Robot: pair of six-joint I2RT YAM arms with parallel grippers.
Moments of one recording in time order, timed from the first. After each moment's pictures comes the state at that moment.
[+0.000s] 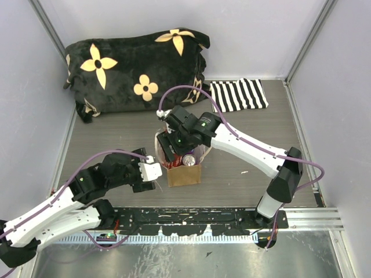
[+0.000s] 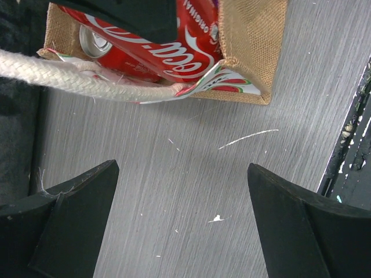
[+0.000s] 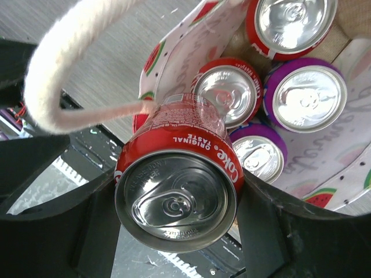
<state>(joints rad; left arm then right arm) -0.95 0.65 0.73 -0.70 -0.02 0.55 0.98 1.67 1.65 -0.97 -0.04 0.36</state>
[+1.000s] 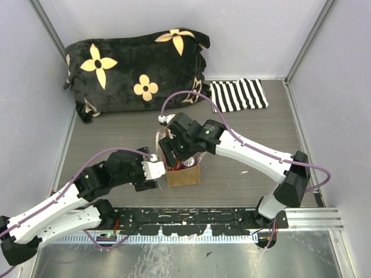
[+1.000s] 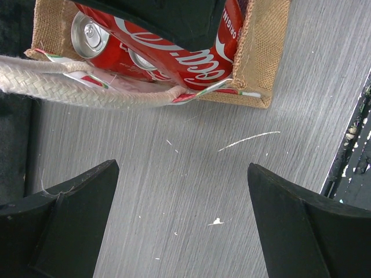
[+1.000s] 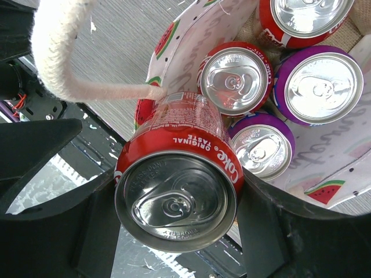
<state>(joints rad) -0.94 0.71 0.73 -0.67 -0.02 0.55 1.01 1.58 1.52 -0.89 -0.03 0.37</state>
